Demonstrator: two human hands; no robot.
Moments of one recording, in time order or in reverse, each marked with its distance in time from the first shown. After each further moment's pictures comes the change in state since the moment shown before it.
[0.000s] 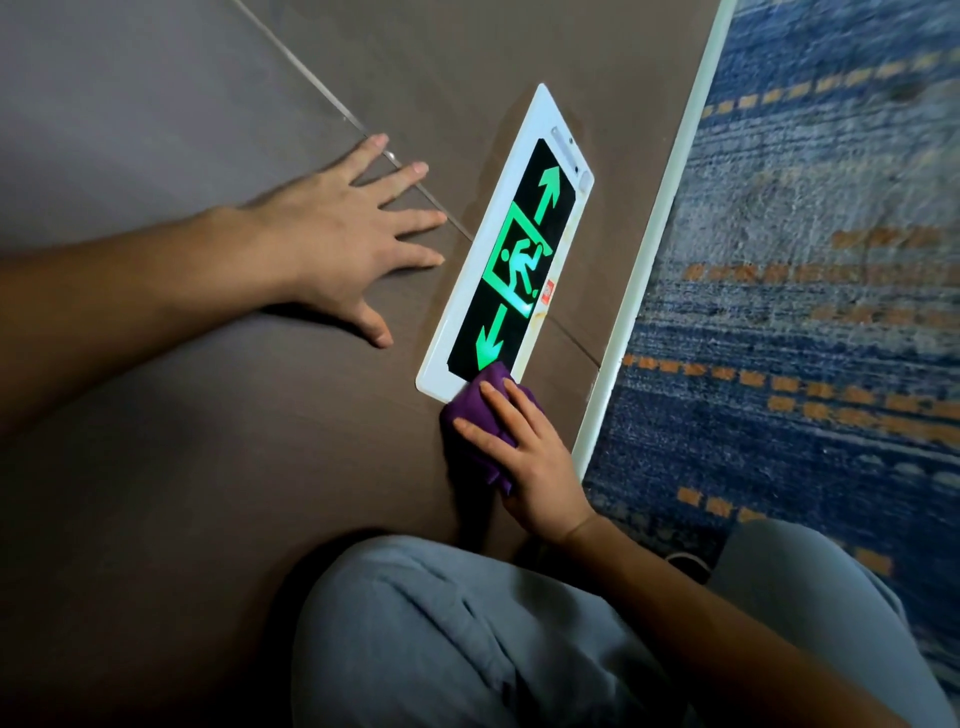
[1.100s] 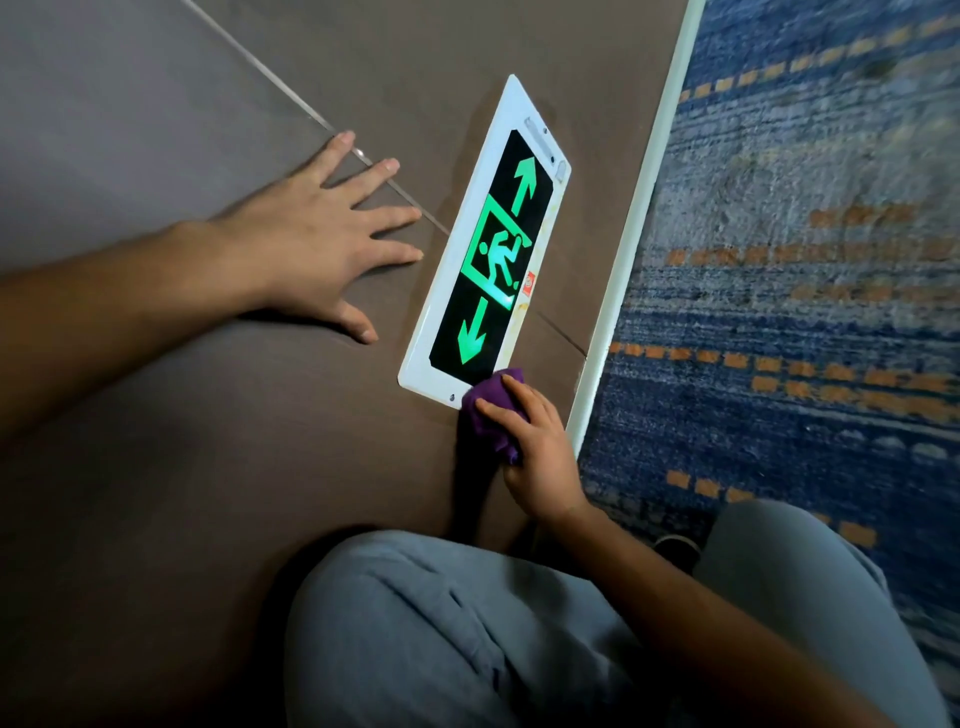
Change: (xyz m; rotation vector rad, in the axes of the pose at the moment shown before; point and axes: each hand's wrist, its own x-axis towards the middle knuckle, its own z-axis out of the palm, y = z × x) left_hand 0.004 0.003 0.008 0.016 0.074 -0.005; right_hand -0.006 0.002 -0.002 0.217 0.056 0.392
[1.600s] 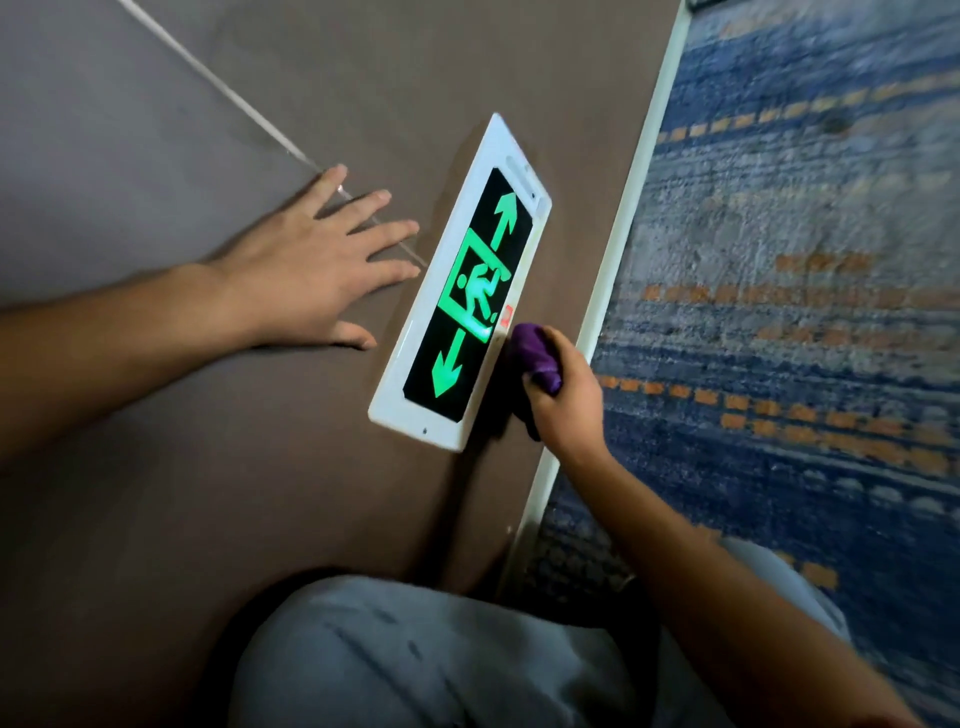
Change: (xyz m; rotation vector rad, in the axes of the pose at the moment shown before) left_hand 0.017 0.006 -0.001 -0.067 0.102 -0.112; right_hand 0.079 0.013 -0.071 0.206 0.283 0.282
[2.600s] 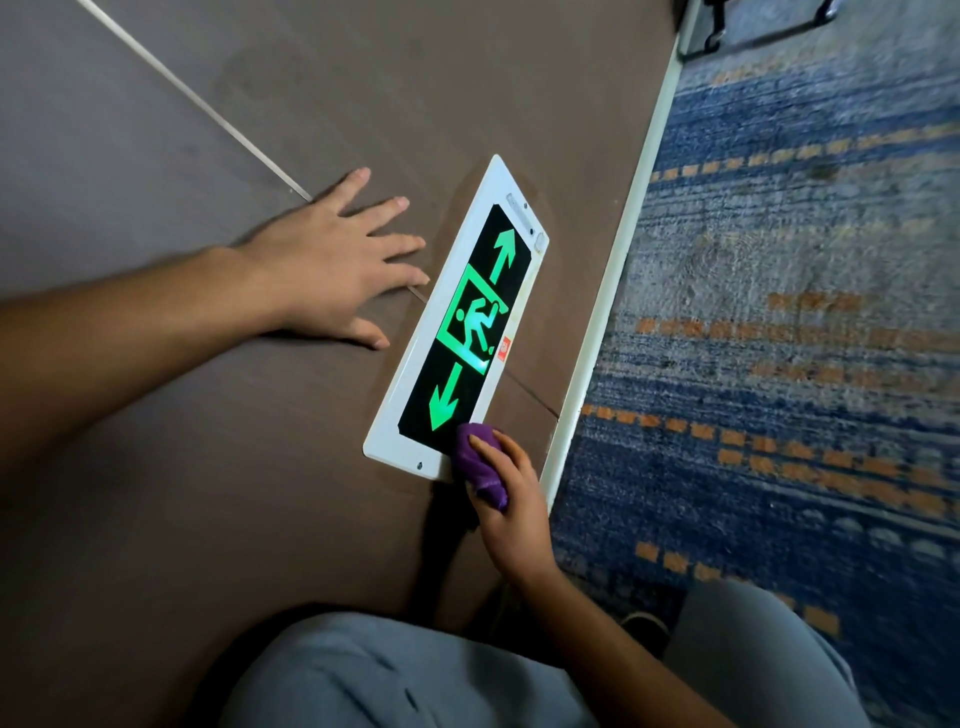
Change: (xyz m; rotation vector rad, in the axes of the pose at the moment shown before) left_hand 0.032 -0.022 0.002 0.001 -0.039 0.032; right_hand -0.076 0.021 0.046 0.078 -0.188 -0.057
